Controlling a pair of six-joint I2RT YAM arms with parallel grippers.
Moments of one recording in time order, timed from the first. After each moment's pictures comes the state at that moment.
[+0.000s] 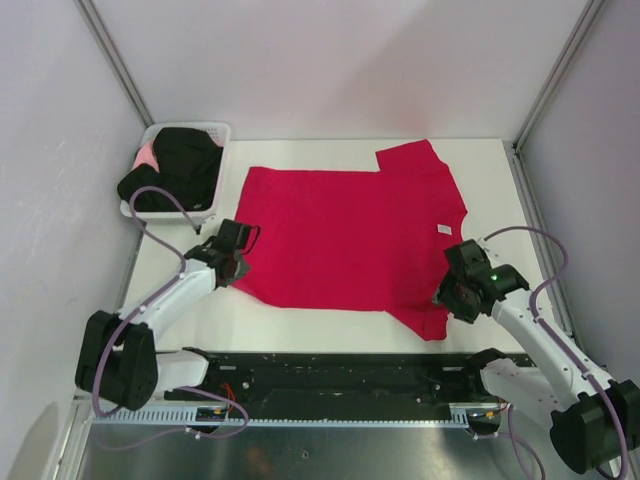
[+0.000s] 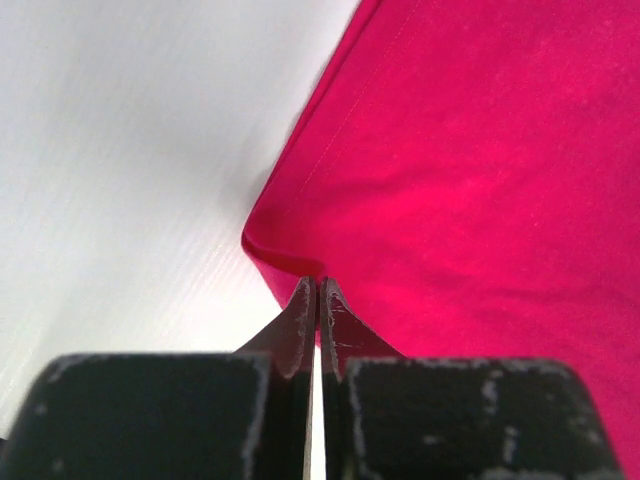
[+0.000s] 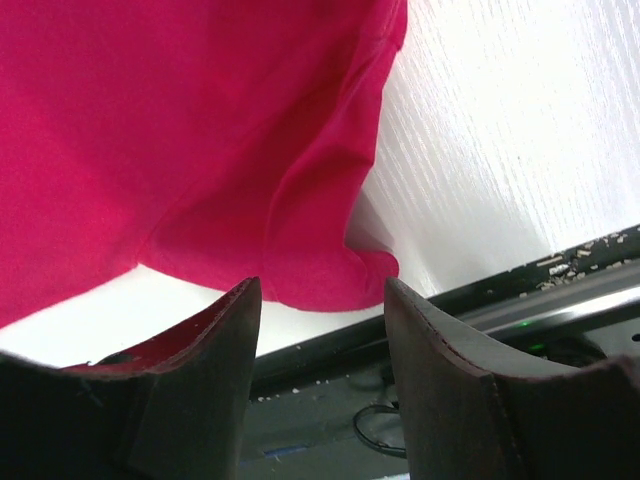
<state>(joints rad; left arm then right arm) -0.34 1.26 0.74 -0.56 -0.44 -0.80 0.37 0.93 0.72 -0.99 0.19 0.89</state>
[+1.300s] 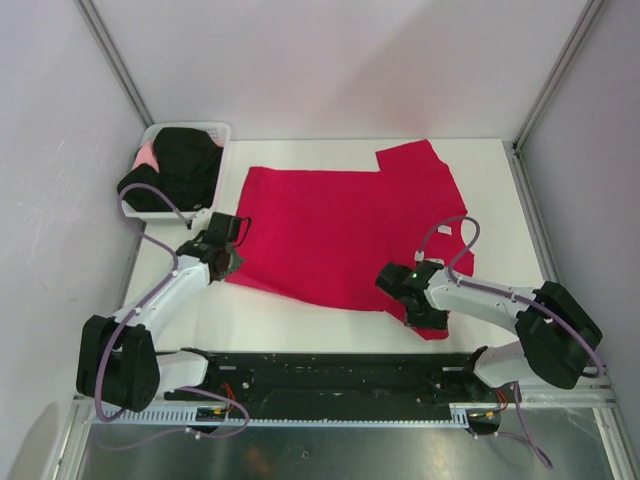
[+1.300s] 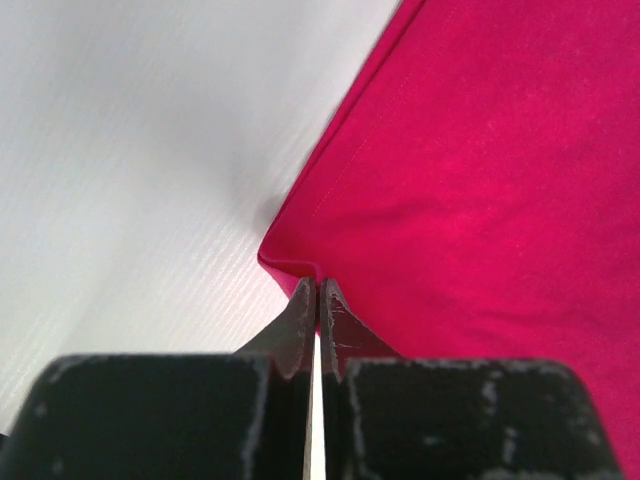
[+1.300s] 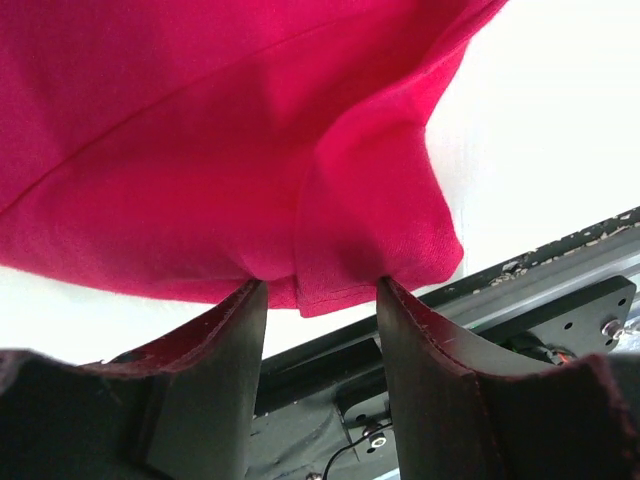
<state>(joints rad) -0.27 1.23 0.77 -0.59 -0.43 -0.78 0.84 1.38 0.77 -1.02 0.42 1.04</state>
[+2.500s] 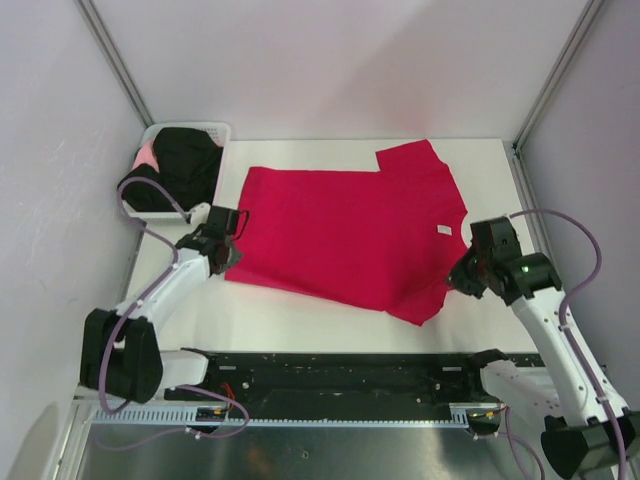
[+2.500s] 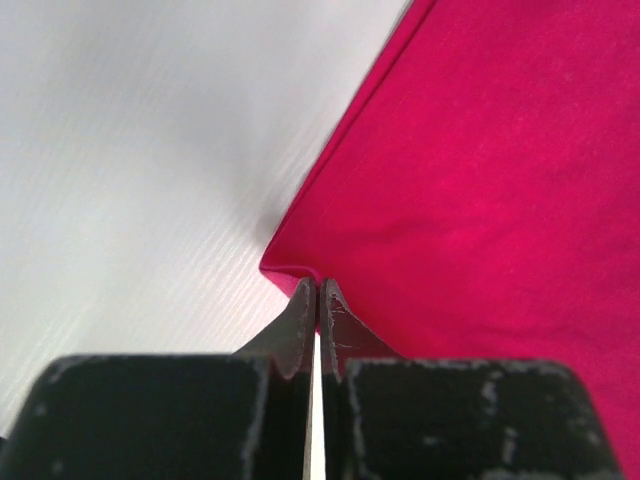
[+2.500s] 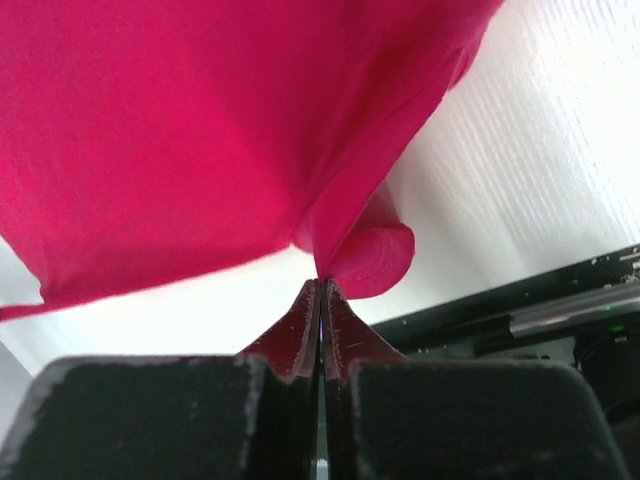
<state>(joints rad) -0.24 1.24 0.80 -0.59 -0.42 -0.75 0.28 0.88 0.98 -1.11 0.06 0.91</state>
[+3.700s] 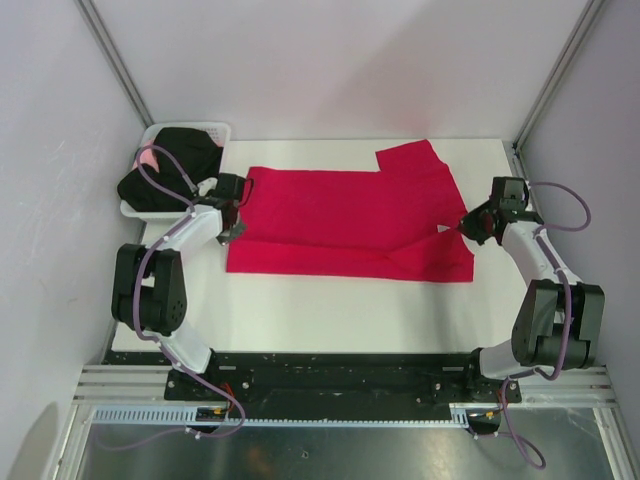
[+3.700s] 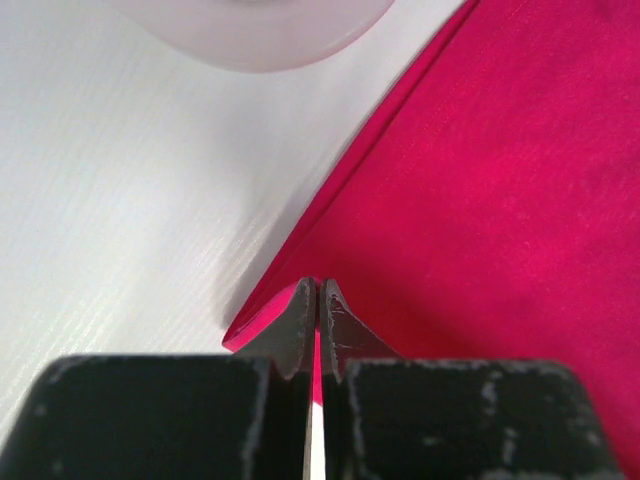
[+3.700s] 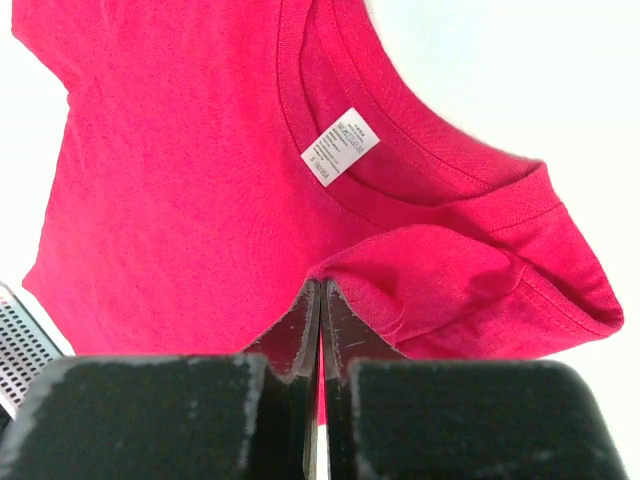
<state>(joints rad) -0.18 1.67 1.14 -0.59 -0.42 -0.71 -0.11 1.45 1.01 -0.45 -0.06 0.88</state>
